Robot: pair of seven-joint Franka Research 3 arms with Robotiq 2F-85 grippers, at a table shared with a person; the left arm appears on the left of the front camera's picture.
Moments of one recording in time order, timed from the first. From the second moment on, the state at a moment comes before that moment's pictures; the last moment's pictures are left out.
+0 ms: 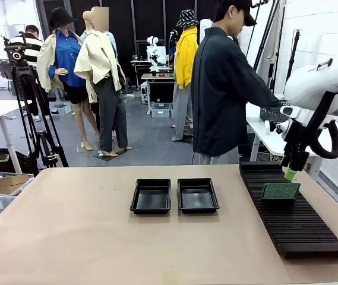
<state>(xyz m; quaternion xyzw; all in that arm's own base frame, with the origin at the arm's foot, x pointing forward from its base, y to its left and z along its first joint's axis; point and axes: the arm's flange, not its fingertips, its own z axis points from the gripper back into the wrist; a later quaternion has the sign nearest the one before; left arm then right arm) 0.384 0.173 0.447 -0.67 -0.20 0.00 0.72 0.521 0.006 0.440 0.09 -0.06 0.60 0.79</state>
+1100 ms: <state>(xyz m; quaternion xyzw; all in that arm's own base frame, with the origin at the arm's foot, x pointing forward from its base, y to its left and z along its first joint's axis) 0.384 0.173 0.447 -0.67 -0.20 0.00 0.72 0.522 0.006 0.384 0.02 -0.07 0.62 0.78</state>
